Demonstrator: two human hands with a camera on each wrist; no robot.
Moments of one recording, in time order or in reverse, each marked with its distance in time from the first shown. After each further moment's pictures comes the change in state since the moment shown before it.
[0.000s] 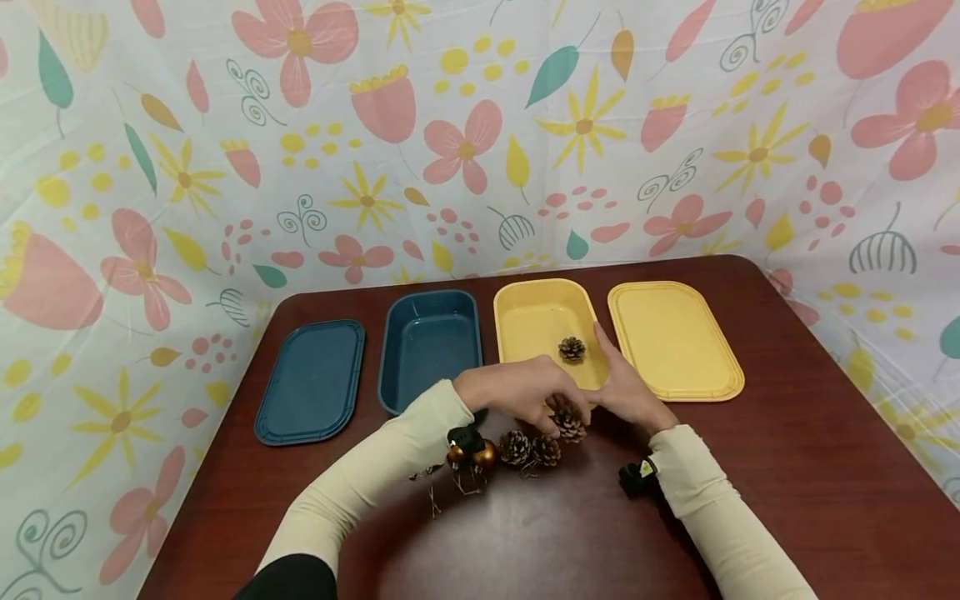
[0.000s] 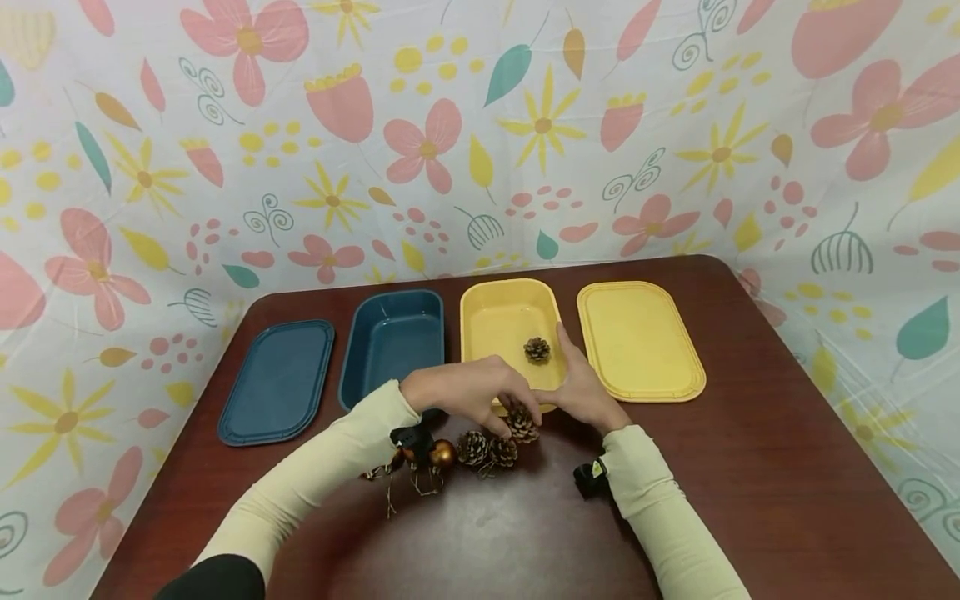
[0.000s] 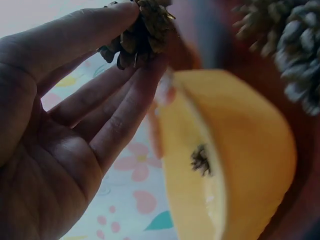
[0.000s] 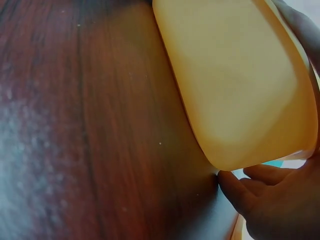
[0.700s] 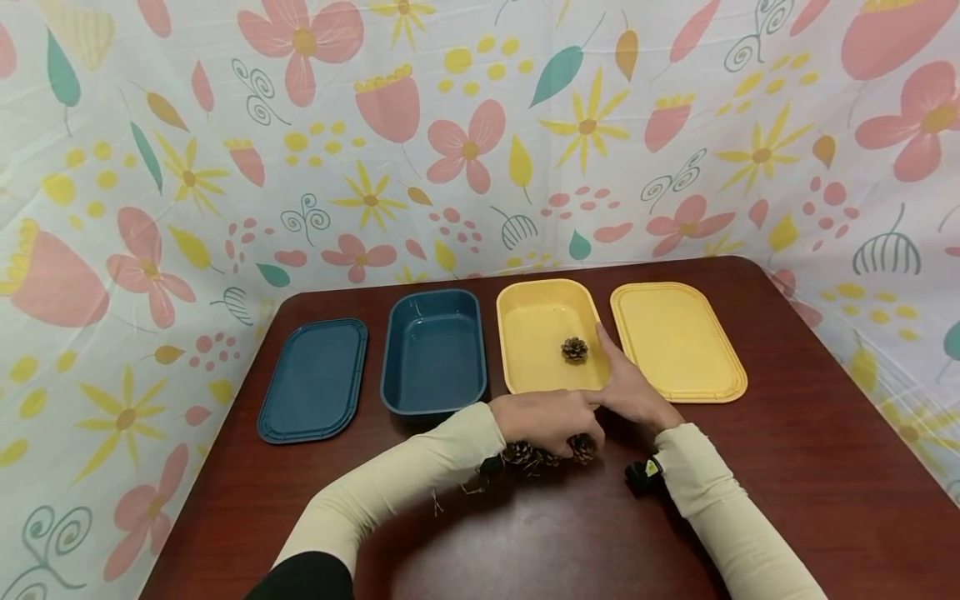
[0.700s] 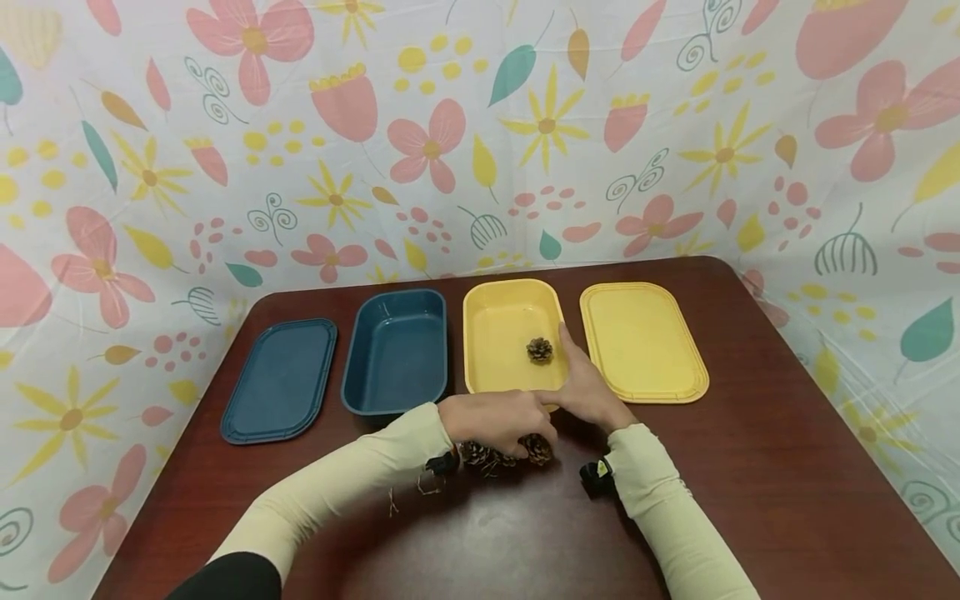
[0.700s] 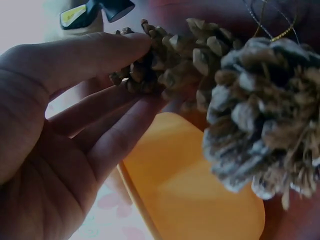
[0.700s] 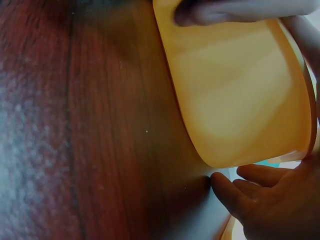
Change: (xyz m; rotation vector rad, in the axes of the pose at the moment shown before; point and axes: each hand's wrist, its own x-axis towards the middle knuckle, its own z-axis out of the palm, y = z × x) left_hand 0.029 0.014 0.043 0.378 -0.090 0.021; right_hand 0.000 -0.004 -0.006 -0.081 -0.040 -0.007
